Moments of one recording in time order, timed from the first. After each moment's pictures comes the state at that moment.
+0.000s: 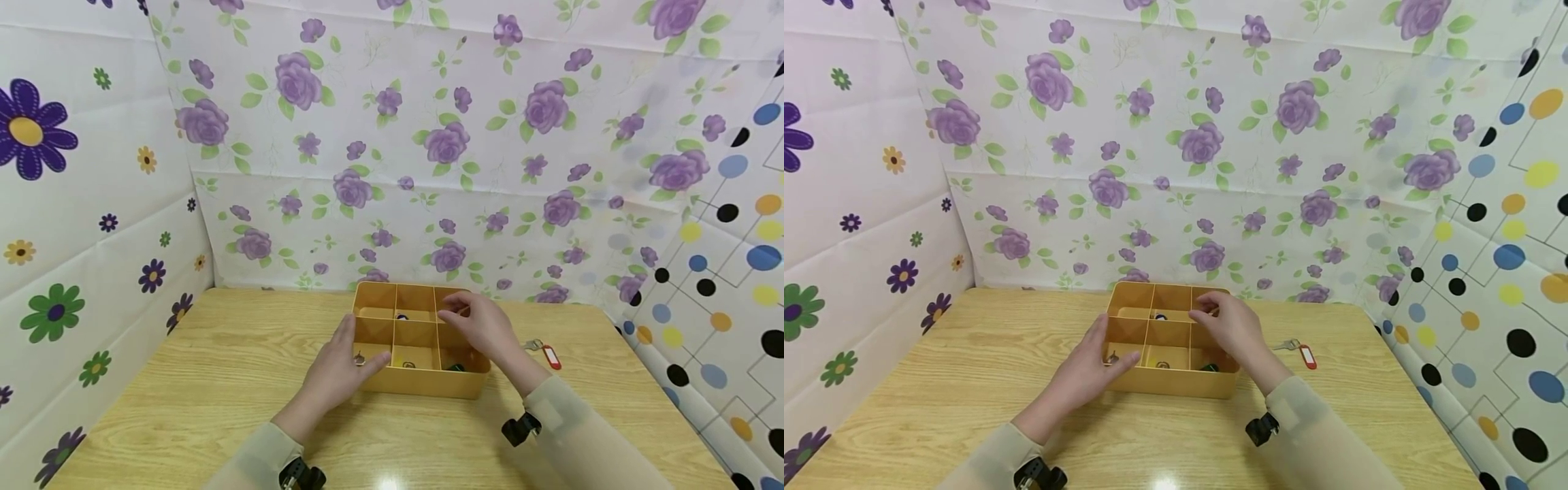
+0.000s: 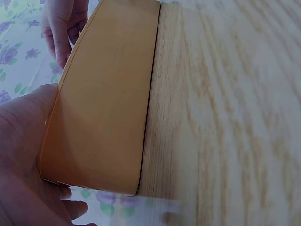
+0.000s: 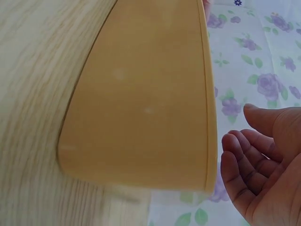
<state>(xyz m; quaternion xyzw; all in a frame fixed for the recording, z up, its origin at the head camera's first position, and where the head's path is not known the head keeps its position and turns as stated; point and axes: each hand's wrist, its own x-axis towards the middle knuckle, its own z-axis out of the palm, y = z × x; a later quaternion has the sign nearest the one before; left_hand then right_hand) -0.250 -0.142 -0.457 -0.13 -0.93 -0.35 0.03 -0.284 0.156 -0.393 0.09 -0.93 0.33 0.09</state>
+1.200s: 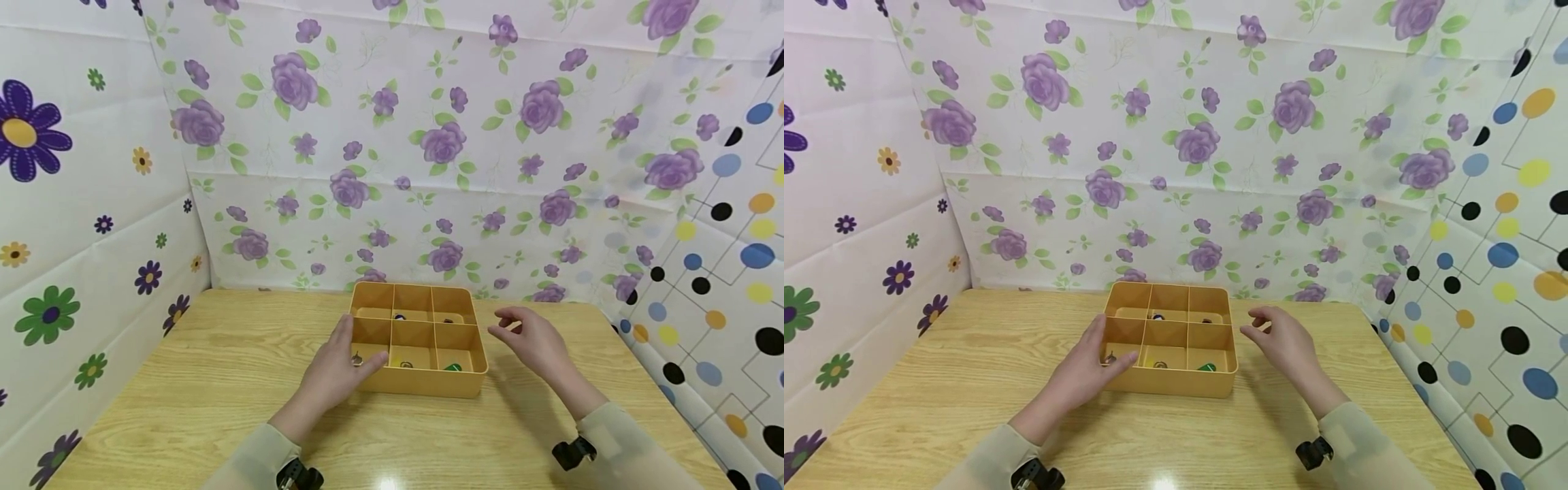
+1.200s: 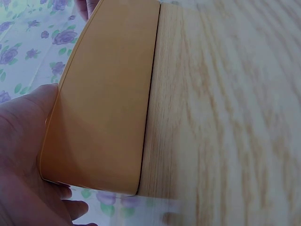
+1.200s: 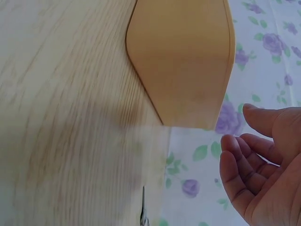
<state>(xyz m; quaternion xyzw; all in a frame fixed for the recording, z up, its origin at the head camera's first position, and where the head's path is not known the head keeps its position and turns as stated) -0.248 -0.141 -0.454 -0.13 -0.93 -0.34 0.03 -0.257 0.245 -0.411 0.05 -0.95 0.30 0.09</state>
